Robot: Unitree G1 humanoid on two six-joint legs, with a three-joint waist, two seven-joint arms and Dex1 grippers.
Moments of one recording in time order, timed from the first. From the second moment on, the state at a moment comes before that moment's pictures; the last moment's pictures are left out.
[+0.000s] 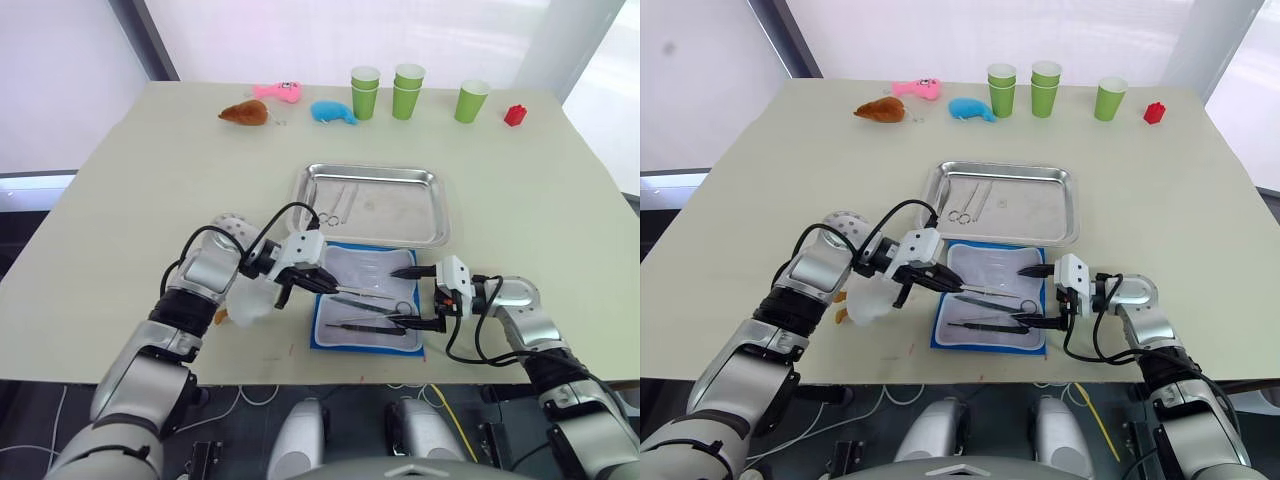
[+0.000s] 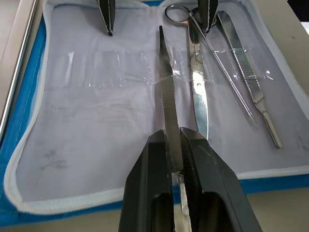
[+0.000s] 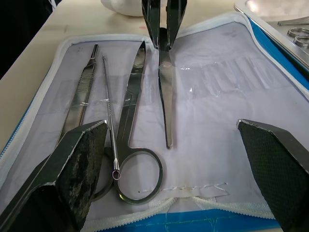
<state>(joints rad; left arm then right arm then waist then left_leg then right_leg) -0.68 0.62 -0.33 0.31 -0.04 0.12 -1.52 -0.37 -0.40 0.19 0.44 0.21 -0.20 1.31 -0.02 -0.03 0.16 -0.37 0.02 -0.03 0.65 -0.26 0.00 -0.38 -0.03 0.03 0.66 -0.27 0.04</state>
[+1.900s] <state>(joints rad) -0.82 0.26 -0.09 0.10 -0.16 0.75 -0.60 -0.38 -0.39 0.19 0.46 0.21 -0.20 1.32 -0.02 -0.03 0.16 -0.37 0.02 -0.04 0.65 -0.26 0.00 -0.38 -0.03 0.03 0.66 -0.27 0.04</state>
